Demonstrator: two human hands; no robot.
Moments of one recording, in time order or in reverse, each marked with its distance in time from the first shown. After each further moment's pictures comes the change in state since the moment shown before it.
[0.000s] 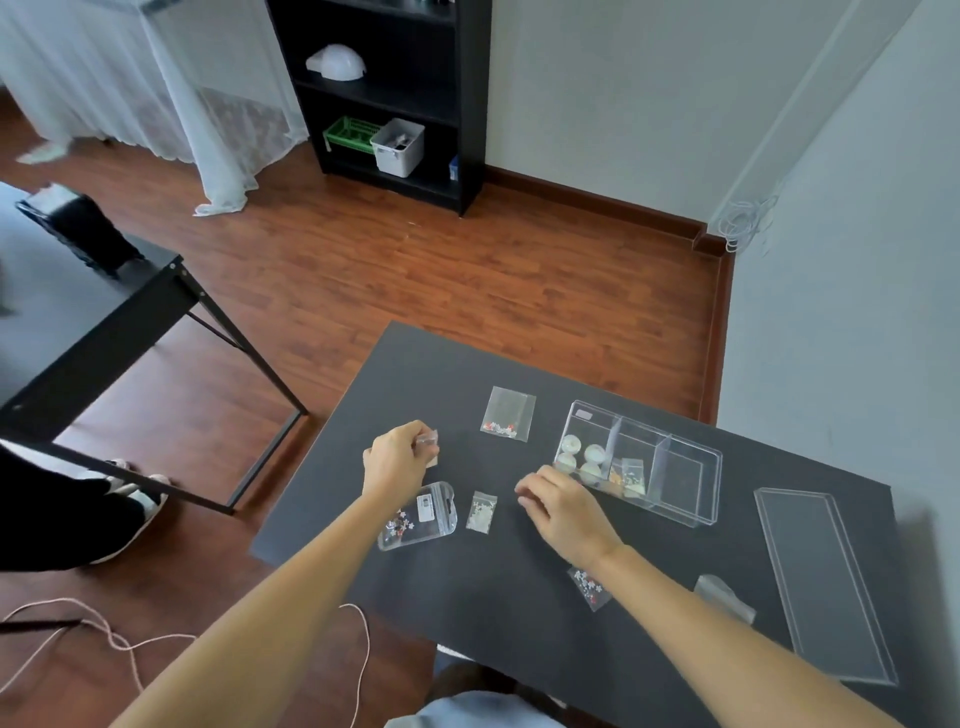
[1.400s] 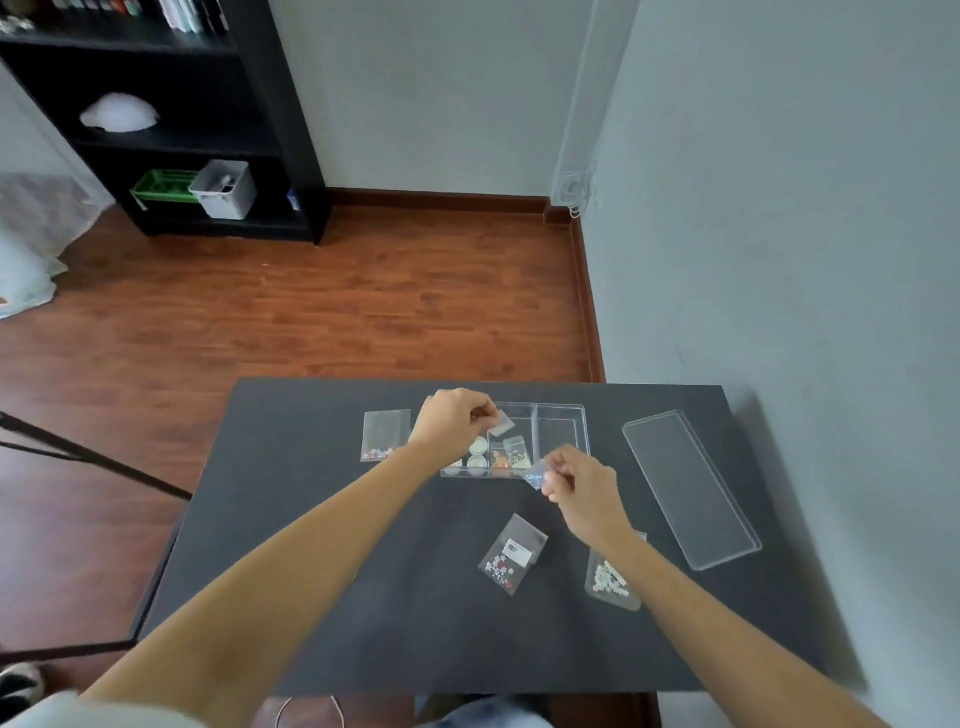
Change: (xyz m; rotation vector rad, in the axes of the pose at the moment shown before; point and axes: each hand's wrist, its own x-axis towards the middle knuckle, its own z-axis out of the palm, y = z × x) left_hand -0.009 0.192 0.084 0.147 -0.423 0.612; right_hand -0.080 0.057 -0.069 0.359 0.378 0.697
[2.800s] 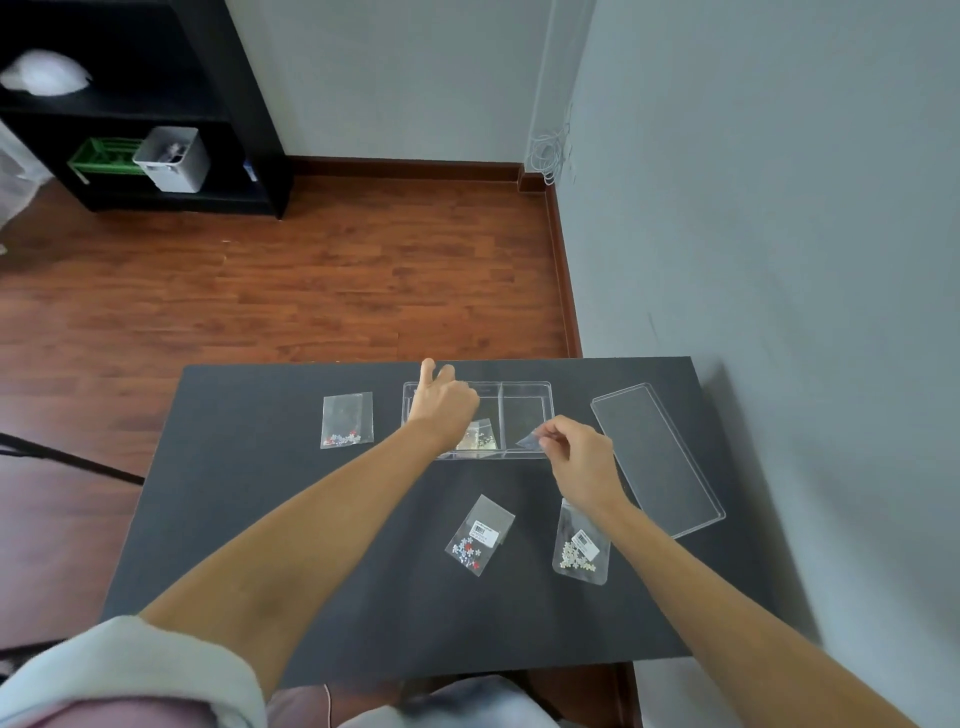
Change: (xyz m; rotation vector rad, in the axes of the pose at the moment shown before) left_hand 0.032 0.011 0.049 0.903 -0.159 0.174; right_hand 0.013 0.024 -0.025 -0.023 0.096 -0.039
